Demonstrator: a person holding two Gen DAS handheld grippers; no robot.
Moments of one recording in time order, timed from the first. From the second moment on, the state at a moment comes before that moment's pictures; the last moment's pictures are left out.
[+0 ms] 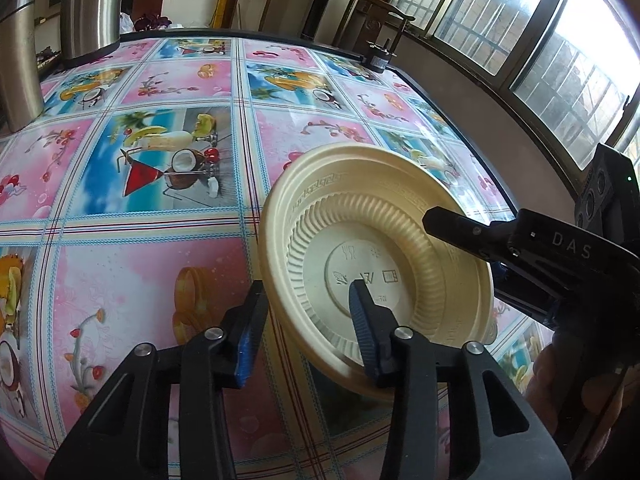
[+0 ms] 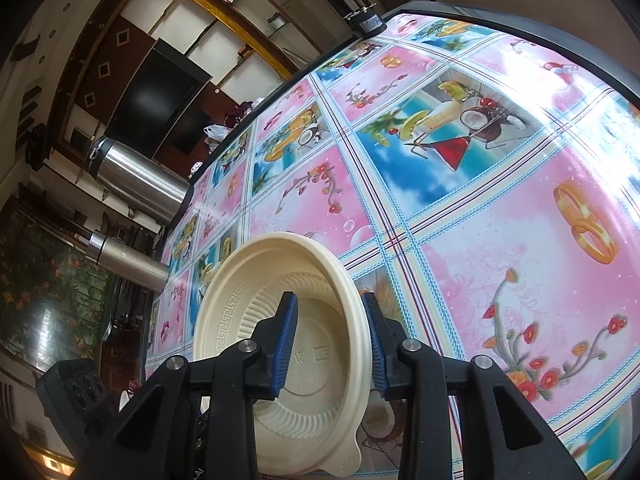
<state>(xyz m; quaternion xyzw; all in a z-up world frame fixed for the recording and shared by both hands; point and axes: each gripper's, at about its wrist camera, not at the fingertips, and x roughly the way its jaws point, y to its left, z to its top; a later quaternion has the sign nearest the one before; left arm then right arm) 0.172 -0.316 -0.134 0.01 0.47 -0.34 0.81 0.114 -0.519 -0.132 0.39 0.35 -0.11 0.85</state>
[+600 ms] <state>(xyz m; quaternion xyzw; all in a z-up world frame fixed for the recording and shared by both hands) 0.169 -0.313 -0.128 0.02 0.46 -0.33 0.82 0.118 -0.514 -0.133 0.37 0.36 -0.11 0.85</state>
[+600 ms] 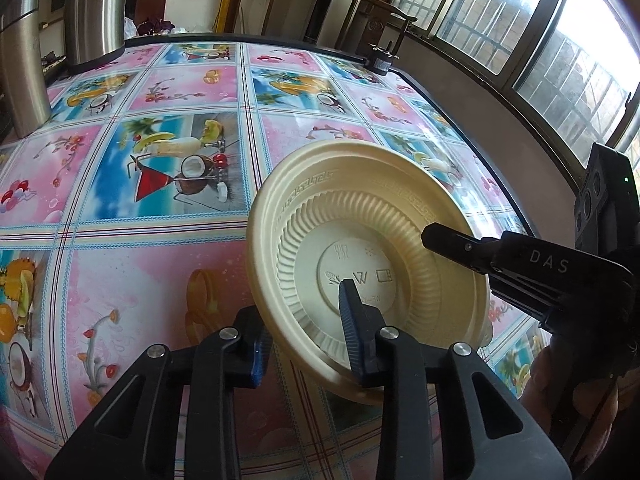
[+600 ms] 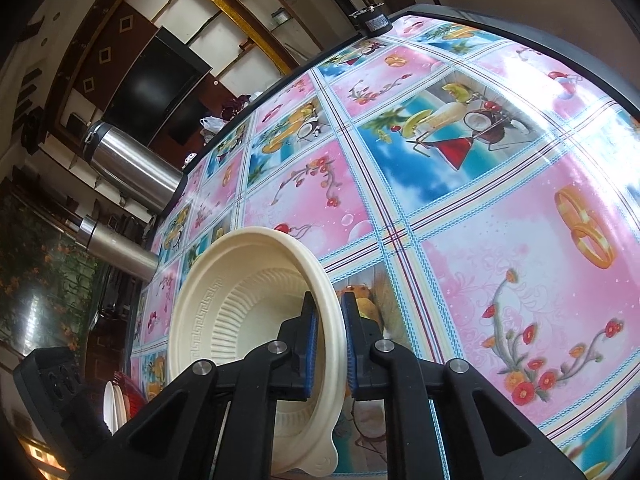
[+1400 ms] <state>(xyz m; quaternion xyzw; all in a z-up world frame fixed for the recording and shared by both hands) 0.155 -0.280 -0.119 0.00 0.44 -0.31 0.84 0.110 -0.477 -0.125 0.33 0.31 -0.11 0.88</state>
